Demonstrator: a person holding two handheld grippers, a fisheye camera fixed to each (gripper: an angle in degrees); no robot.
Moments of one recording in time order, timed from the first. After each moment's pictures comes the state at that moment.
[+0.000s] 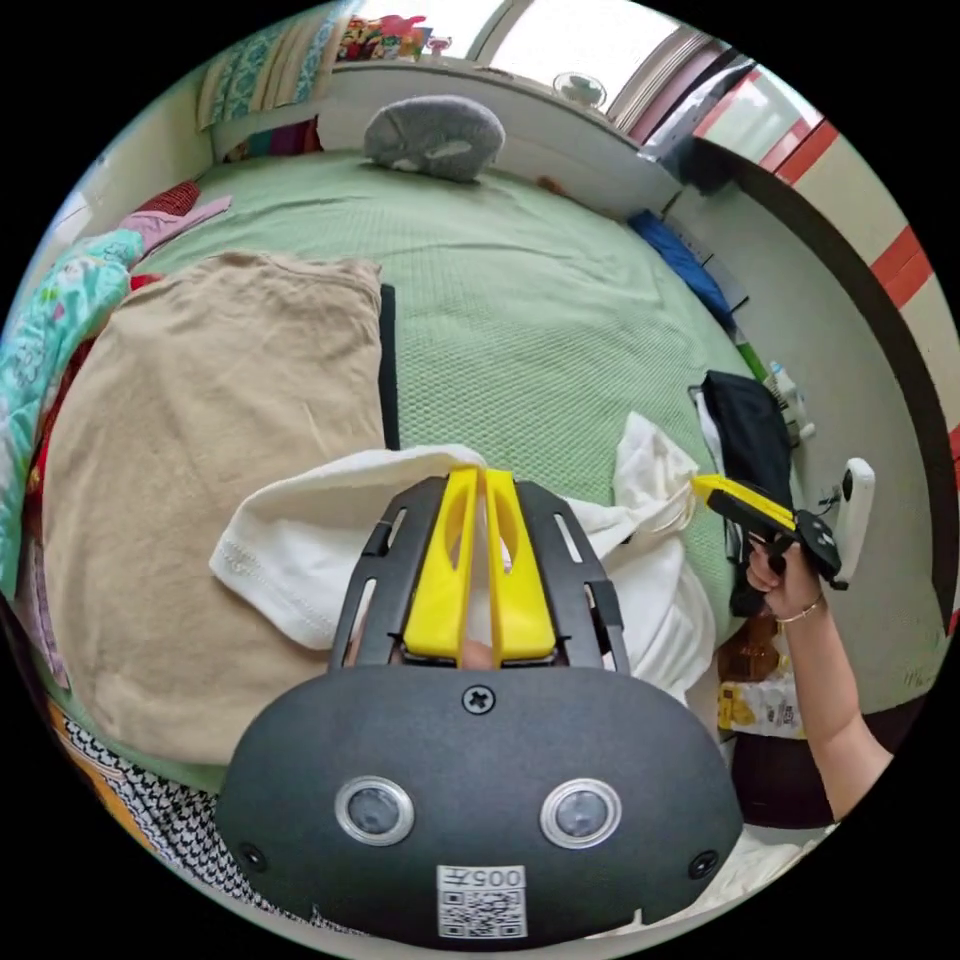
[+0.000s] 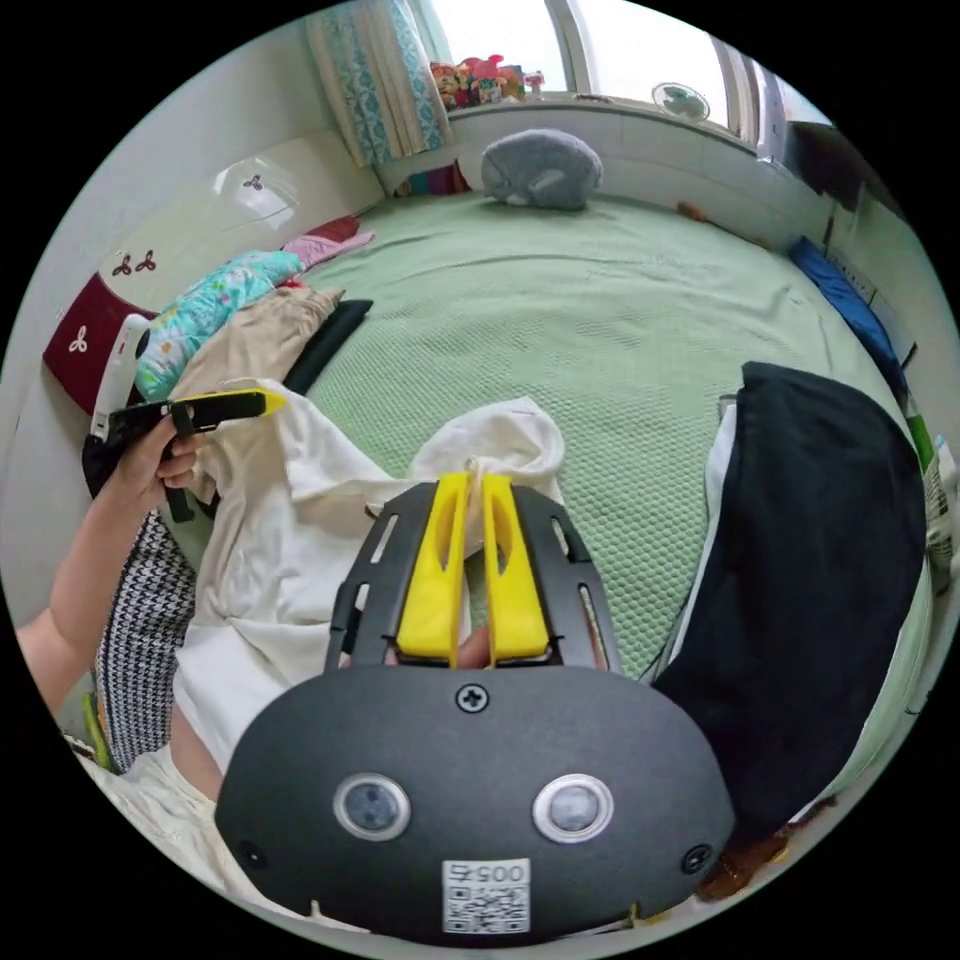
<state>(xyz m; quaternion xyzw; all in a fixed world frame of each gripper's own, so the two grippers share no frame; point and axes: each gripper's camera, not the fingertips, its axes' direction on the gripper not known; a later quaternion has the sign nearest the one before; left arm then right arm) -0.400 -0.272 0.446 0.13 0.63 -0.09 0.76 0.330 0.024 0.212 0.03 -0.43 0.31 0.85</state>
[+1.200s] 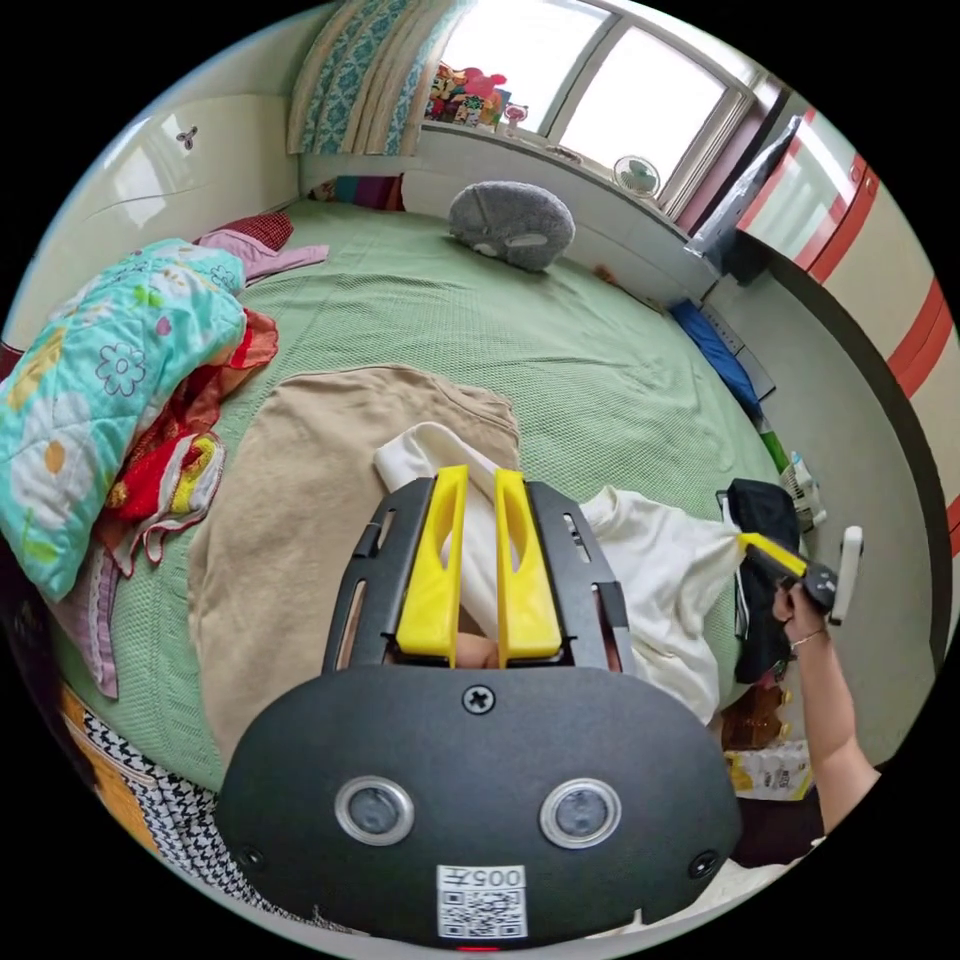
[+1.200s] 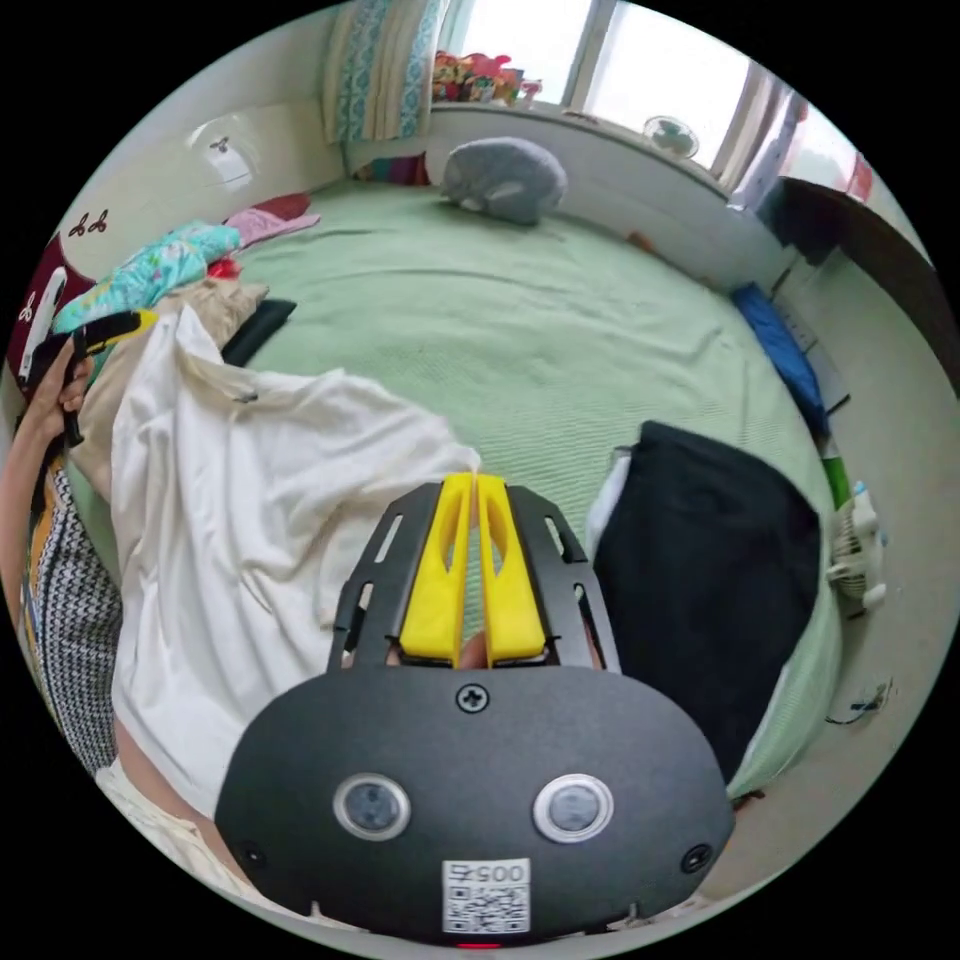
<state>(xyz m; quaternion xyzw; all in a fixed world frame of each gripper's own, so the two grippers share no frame) -0.490 -0.402 0.560 0.15 0.59 -0.19 0.77 0.290 -0.097 0.287 -0.02 -0.30 0.28 0.91</state>
